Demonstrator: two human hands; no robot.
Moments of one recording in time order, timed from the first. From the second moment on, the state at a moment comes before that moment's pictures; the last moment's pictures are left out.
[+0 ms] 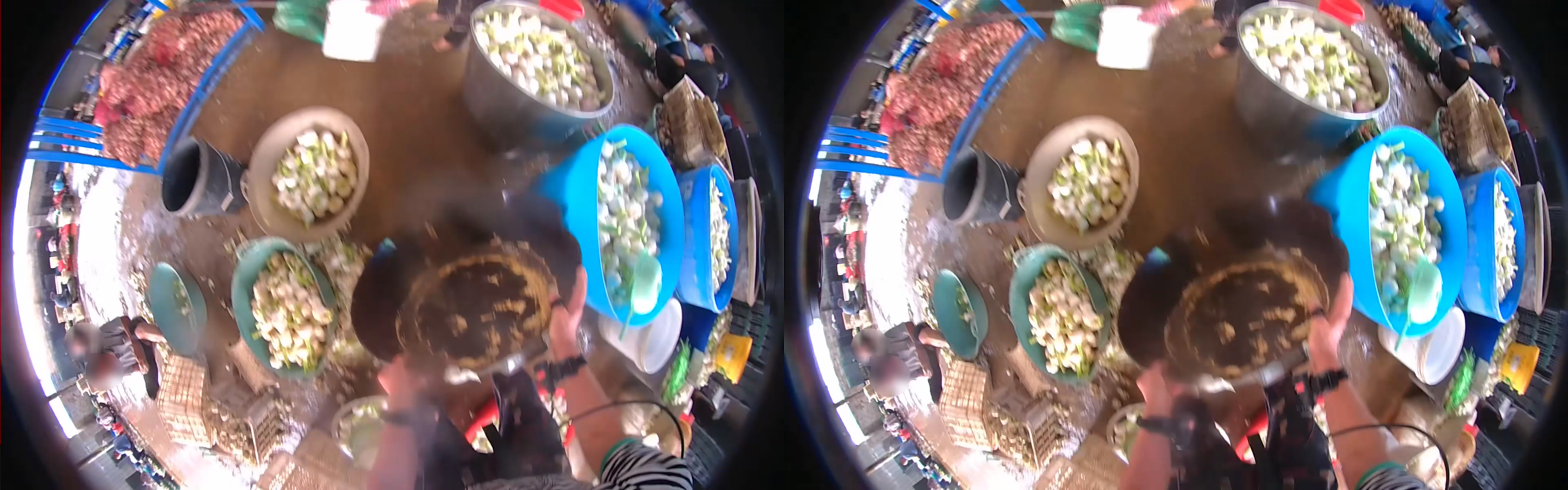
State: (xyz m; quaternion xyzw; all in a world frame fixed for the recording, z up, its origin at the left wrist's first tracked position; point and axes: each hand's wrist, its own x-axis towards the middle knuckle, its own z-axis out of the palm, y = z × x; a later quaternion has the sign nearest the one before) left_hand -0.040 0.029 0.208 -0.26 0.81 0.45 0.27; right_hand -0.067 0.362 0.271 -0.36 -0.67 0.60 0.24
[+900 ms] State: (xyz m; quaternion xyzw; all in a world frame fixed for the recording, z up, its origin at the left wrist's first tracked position) left_hand -0.049 0.008 0.216 -0.36 0.71 0.58 0.18; right_hand 0.094 0.331 0.152 -0.72 -0.32 0.61 0.05
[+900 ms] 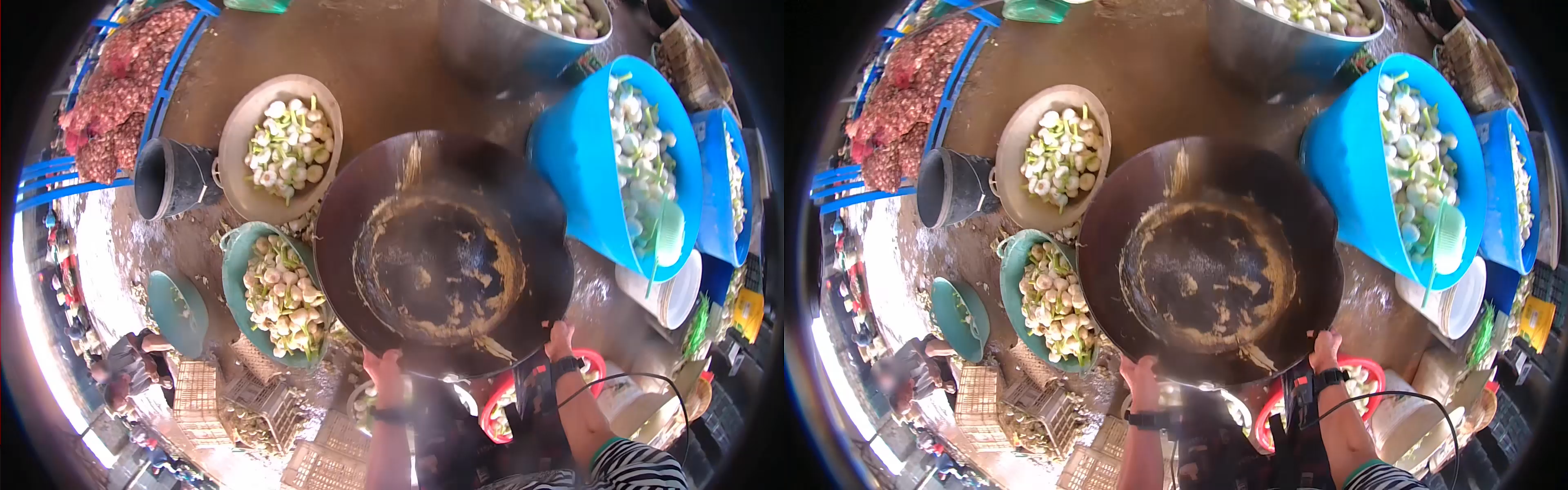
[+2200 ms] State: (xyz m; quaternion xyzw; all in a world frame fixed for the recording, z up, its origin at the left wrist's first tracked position) left_hand 0.018 0.060 0.188 -0.38 0.68 0.42 0.46; right_hand 0.298 0.485 0.183 -0.53 -0.70 0.43 -0.20
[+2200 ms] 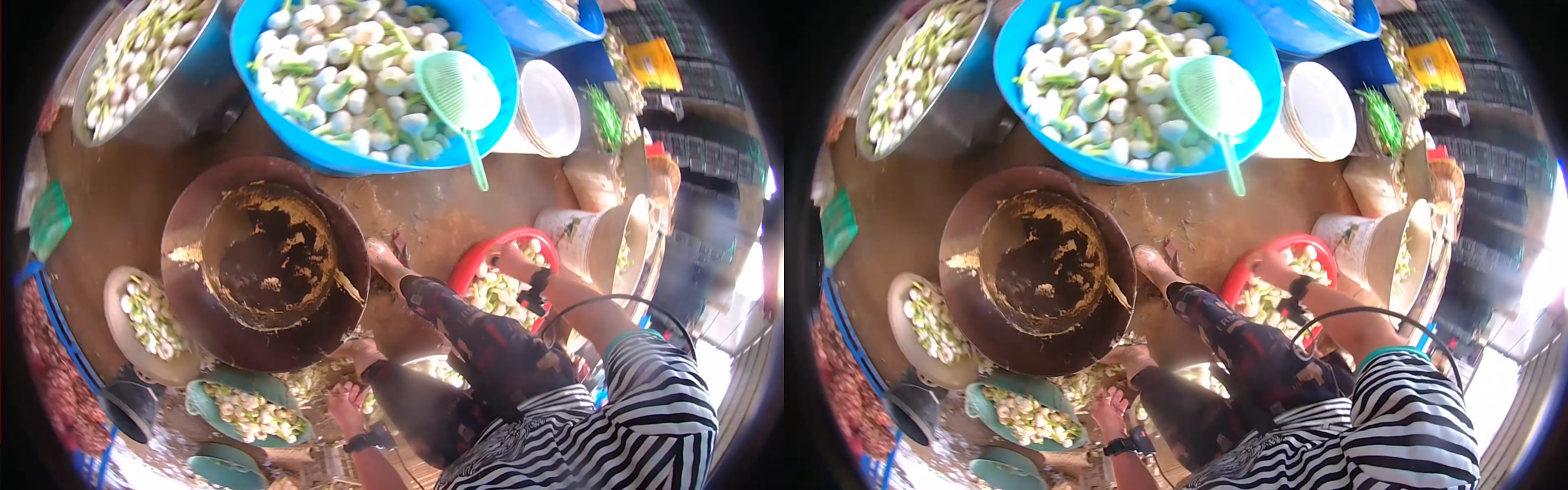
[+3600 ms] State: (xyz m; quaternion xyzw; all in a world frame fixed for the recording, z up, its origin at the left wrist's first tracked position) left_hand 0.057 0.394 0.352 0.00 0.72 0.39 0.58; right_hand 0.564 0.405 0.250 -0.61 -0.61 0.43 -0.27
